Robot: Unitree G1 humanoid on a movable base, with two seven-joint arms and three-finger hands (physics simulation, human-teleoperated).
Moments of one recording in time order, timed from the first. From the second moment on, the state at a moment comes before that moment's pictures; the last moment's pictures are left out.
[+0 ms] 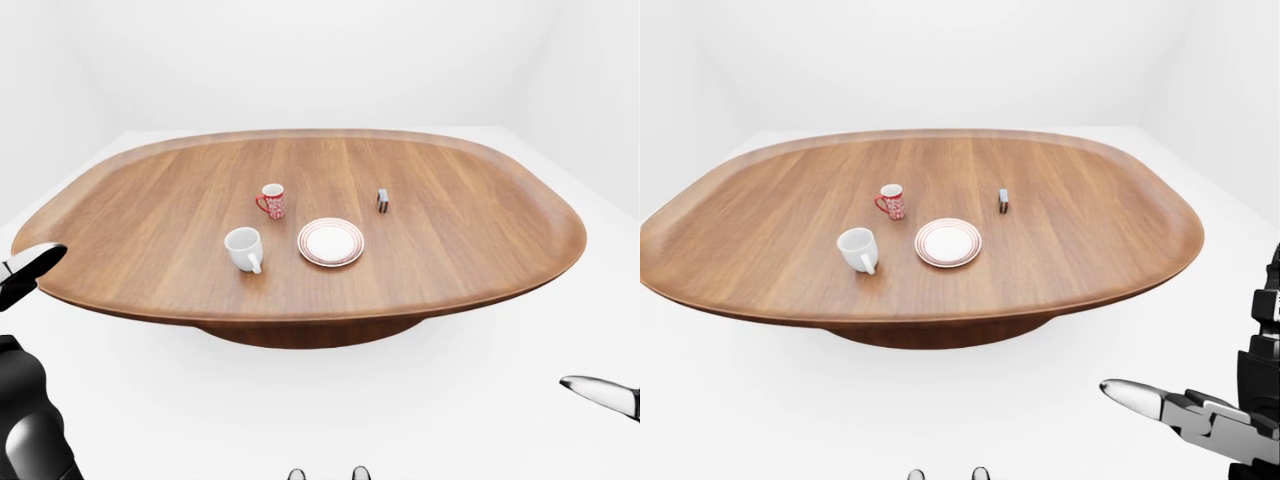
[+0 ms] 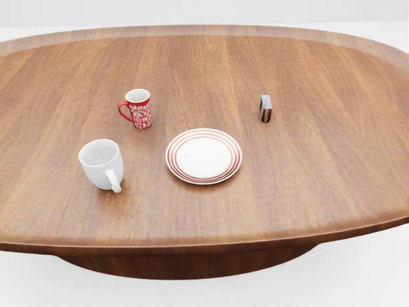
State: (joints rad) left arm -0.11 0.37 0.69 -0.45 -0.59 0.09 0.28; right arm 0.41 -0.04 -0.73 -1.05 0.48 0.09 0.10
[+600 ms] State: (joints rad) left arm -0.11 0.37 0.69 -0.45 -0.58 0.09 0.27; right arm 0.42 -0.05 -0.72 -1.05 0.46 0.09 0.11
